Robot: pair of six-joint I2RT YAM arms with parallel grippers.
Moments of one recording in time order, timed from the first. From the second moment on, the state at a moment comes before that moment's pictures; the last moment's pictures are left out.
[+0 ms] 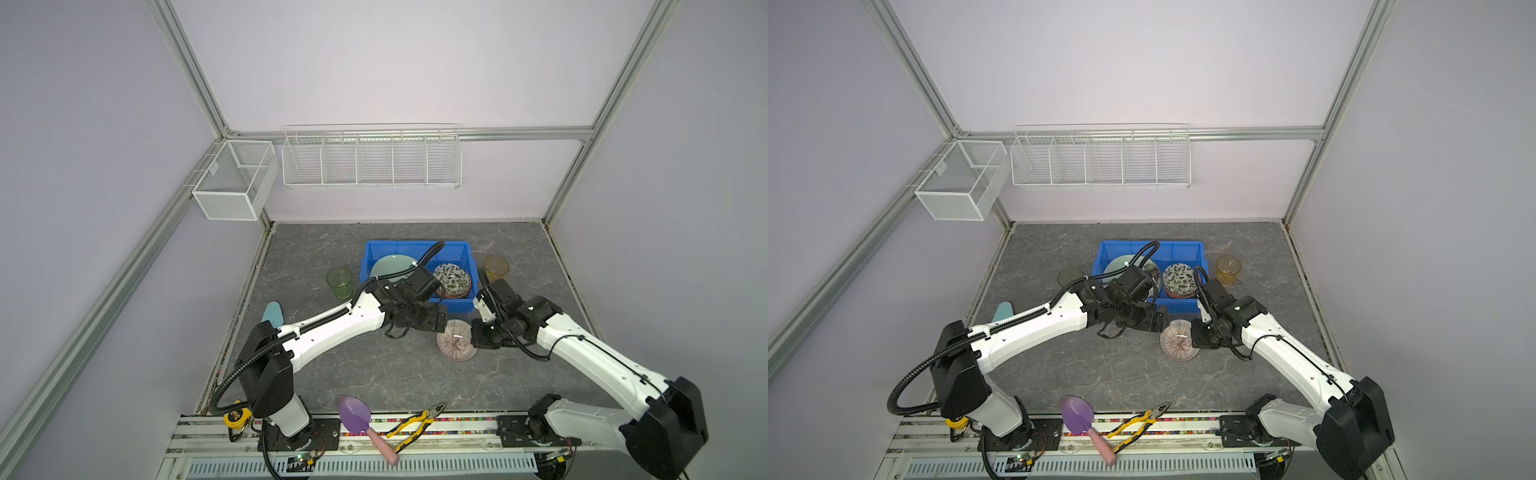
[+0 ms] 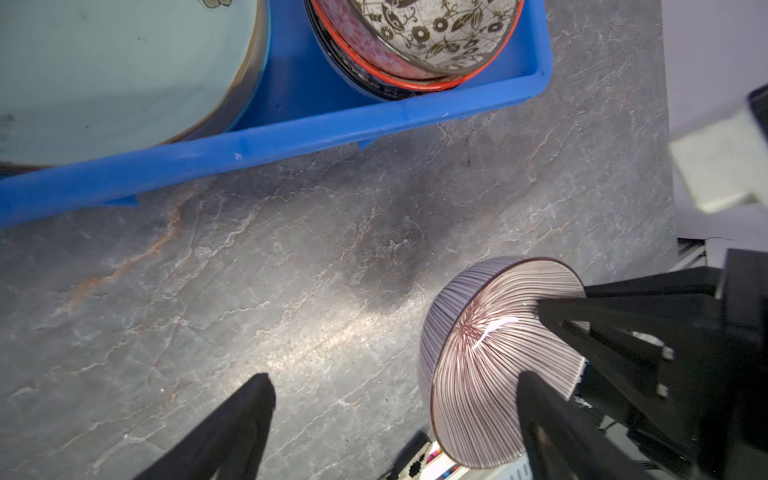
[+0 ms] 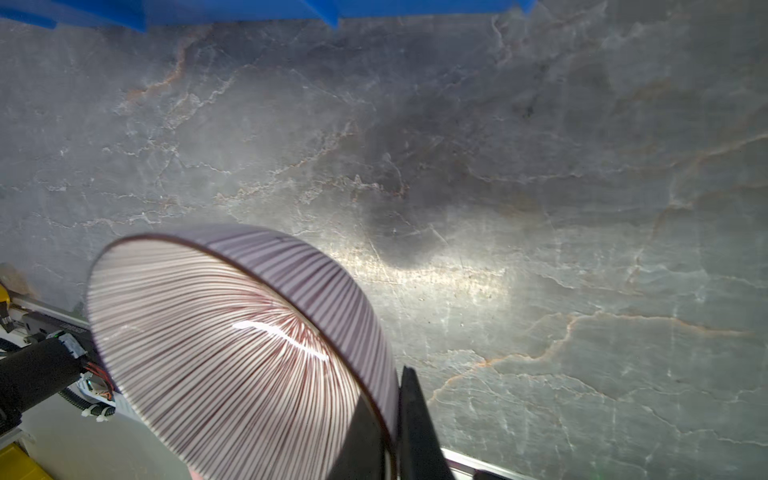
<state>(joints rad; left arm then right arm) -1.00 1.63 1.37 -0.76 0.07 -0.71 0.58 1.20 0.92 -0.97 -0.16 0.54</state>
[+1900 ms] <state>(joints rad) -0.88 1.82 1.69 -0.91 0.01 -0.57 0.60 1.04 1.15 -1.06 -0.13 0.52</state>
